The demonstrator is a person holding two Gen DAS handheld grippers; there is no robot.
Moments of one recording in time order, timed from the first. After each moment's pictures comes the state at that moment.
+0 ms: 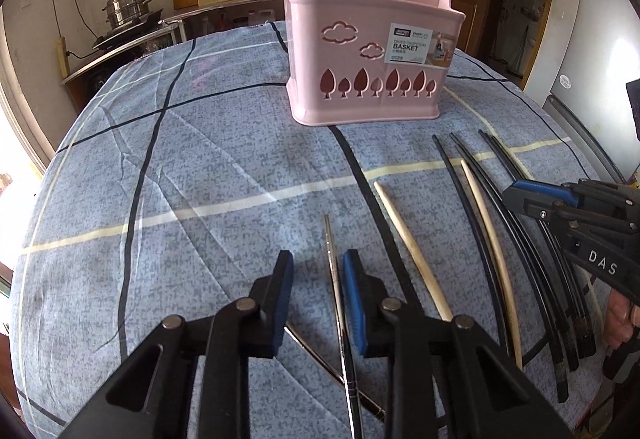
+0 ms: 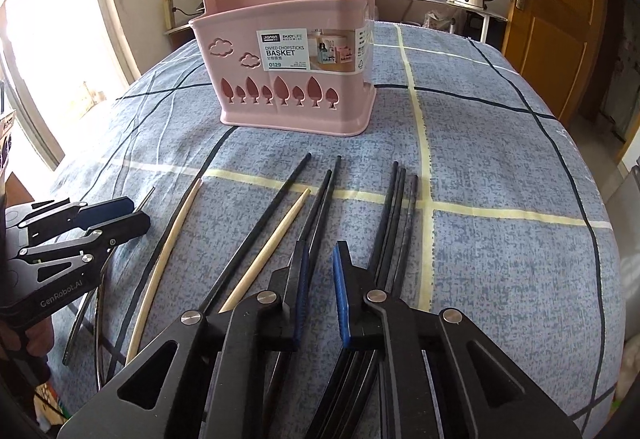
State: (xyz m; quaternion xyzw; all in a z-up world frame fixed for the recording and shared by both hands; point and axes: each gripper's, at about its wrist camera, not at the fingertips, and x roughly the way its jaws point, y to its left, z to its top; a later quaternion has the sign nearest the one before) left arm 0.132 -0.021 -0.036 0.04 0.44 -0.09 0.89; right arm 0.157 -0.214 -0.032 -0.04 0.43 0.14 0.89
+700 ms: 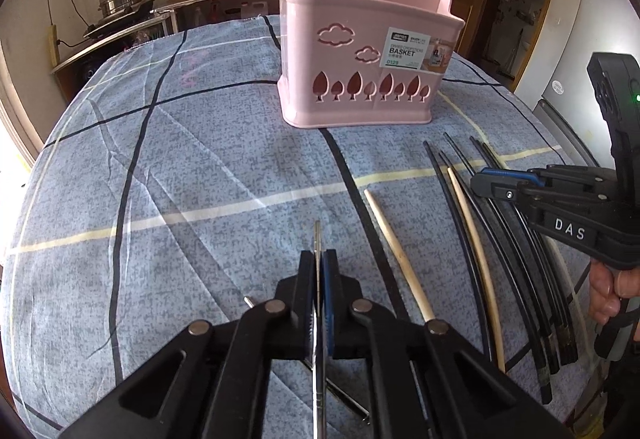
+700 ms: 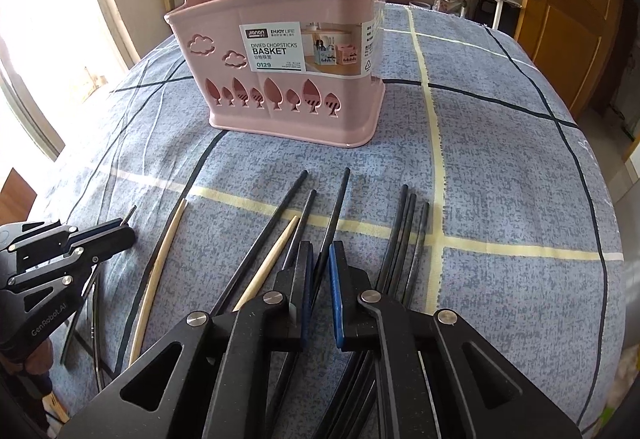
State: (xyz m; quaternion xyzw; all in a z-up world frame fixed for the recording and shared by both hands) left arm 0.142 -0.015 -0.030 0.02 0.45 -0.11 0.89; right arm 0.192 -0.211 -0.031 -0.03 0.47 0.16 0.87
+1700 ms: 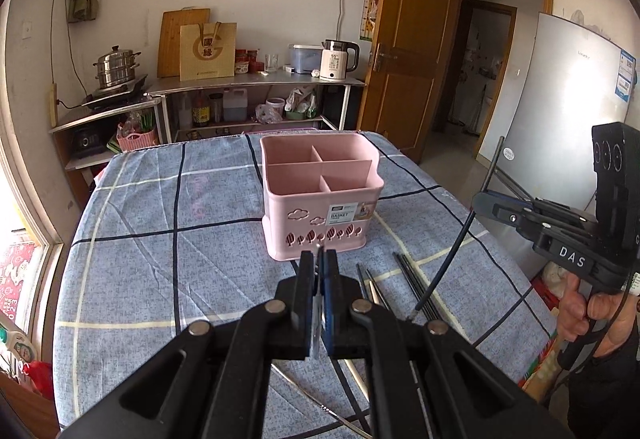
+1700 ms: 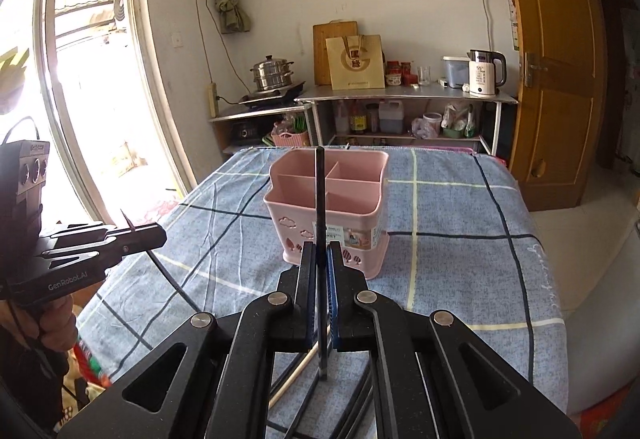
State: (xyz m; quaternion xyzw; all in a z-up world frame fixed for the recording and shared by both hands) left arm 0.102 0.001 0.117 -0.01 0.32 -0.16 0.93; right arm 0.124 -0.228 0.111 0.01 0.28 0.21 0.94
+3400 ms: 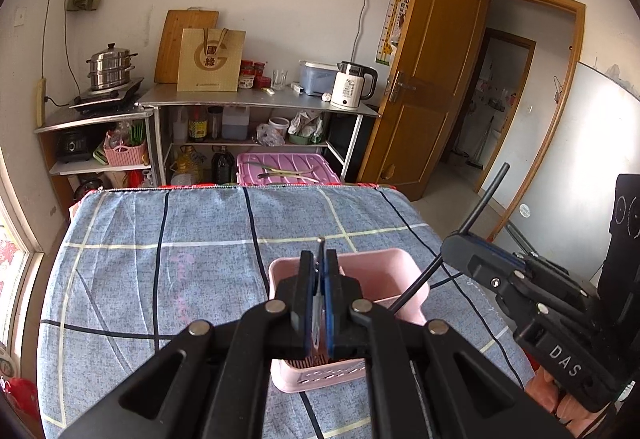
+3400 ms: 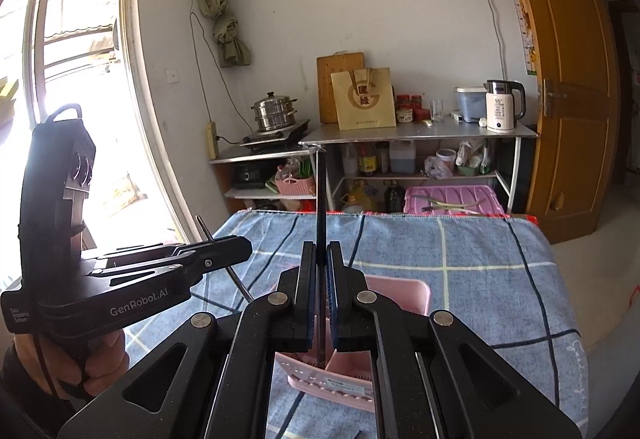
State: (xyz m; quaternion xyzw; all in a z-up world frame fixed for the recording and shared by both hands) left arm 0.265 -0.002 0.144 -0.06 0.31 -0.16 0.93; right arm 0.250 -0.183 0.140 0.04 0.23 0.22 0.95
